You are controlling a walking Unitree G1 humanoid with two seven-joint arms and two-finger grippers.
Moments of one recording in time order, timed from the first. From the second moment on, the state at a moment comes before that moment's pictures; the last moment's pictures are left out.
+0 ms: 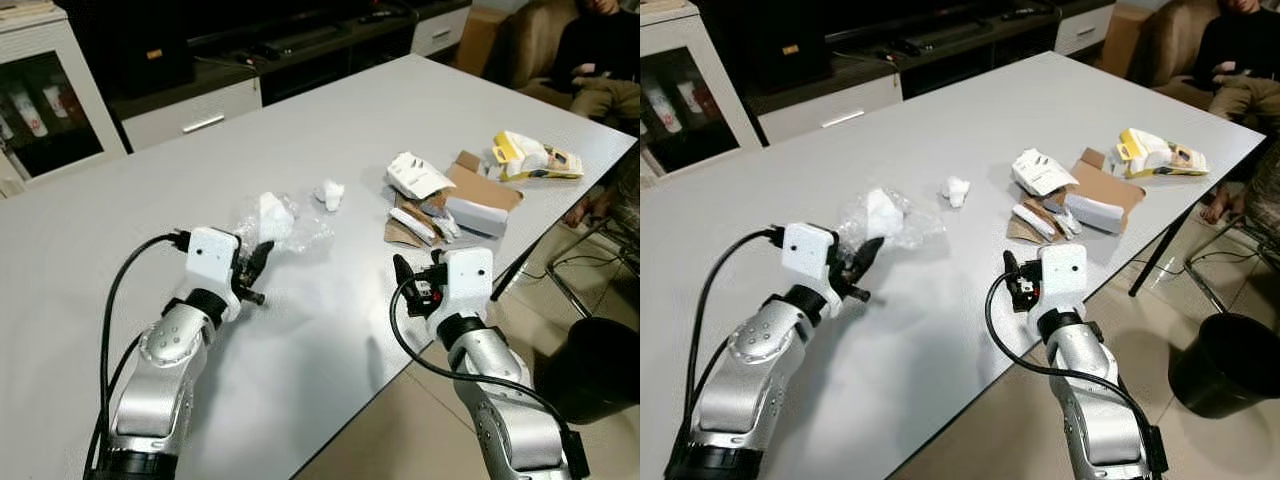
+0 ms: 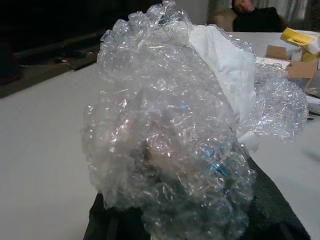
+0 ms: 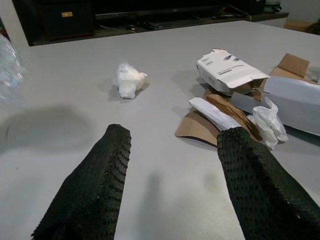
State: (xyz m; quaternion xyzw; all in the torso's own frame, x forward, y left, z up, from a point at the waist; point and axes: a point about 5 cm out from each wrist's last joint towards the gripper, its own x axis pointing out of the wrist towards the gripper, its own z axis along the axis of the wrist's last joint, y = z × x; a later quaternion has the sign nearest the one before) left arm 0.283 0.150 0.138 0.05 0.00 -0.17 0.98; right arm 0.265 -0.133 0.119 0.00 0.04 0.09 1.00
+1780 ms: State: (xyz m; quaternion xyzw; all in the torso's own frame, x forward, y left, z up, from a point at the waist) left arm 0.264 0.182 0.167 0.13 0.03 -0.12 0.98; right arm 0.374 -0.126 0.130 -0.01 0.06 0.12 0.99
